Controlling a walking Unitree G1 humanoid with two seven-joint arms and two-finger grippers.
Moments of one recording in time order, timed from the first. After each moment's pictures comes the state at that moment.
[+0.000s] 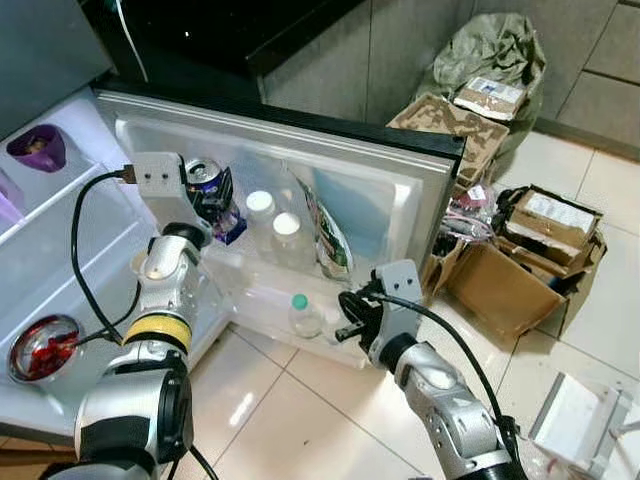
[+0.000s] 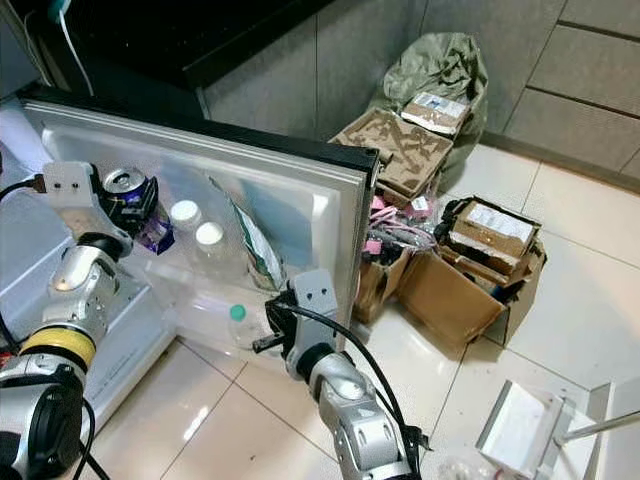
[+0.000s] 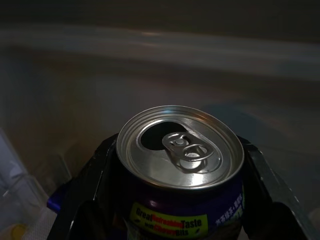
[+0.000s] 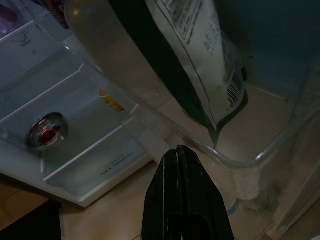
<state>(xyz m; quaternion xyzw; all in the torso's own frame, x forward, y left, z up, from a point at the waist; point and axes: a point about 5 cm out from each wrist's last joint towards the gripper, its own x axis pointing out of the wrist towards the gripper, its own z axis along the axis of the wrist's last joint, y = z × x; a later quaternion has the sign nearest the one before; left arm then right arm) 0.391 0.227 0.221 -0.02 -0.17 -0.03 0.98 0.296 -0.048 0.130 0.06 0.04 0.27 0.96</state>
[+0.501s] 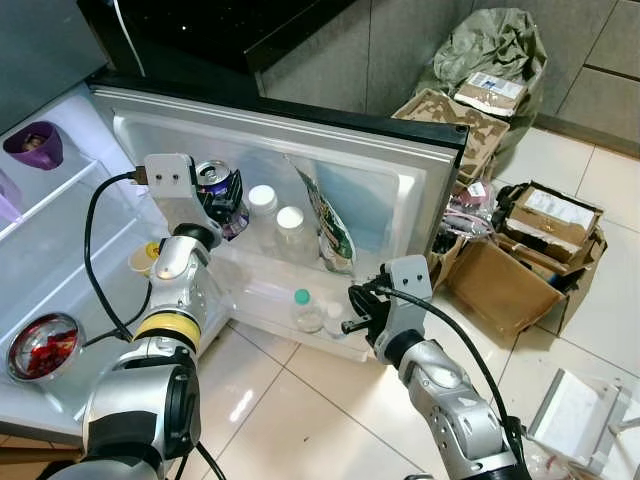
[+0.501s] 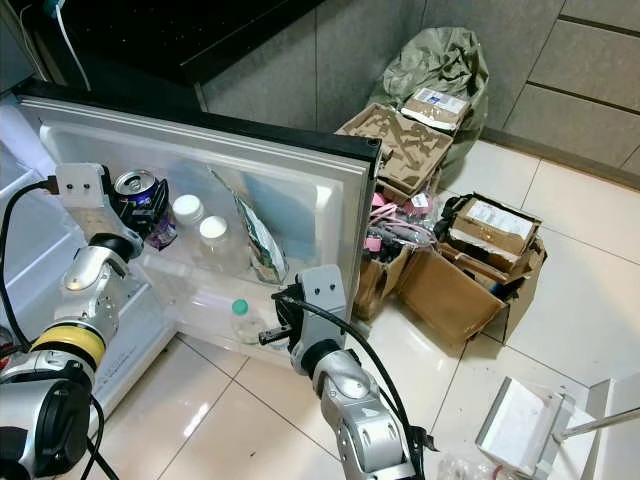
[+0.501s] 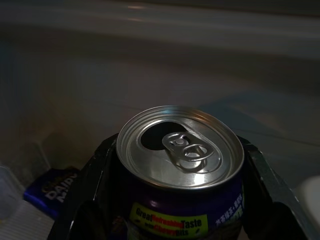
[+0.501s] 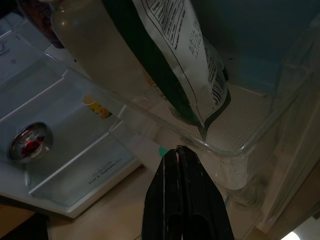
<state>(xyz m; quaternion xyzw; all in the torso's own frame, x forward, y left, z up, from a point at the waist) 0.394 0.213 0.214 -0.03 -0.16 -0.05 0.98 0.297 -0.052 0.137 0.07 0.04 0.24 0.97</state>
